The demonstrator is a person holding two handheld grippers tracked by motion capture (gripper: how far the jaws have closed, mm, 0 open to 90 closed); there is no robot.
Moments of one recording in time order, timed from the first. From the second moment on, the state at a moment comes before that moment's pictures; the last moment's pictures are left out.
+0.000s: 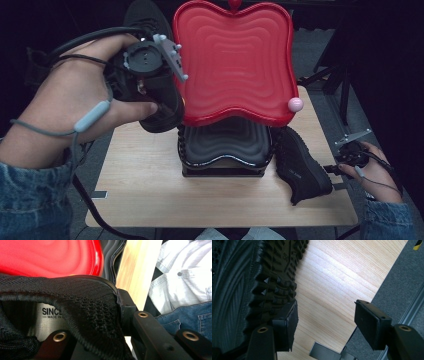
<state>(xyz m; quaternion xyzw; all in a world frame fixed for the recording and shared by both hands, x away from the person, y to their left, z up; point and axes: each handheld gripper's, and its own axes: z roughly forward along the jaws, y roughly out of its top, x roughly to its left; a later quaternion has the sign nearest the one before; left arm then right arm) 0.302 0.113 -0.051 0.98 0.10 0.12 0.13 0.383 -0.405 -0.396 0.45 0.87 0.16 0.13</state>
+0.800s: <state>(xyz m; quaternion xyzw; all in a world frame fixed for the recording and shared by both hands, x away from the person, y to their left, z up) 0.338 0.048 -0.052 0.98 0.04 0.14 0.15 0.384 -0.394 -0.398 0.43 0.88 0.15 0.12</state>
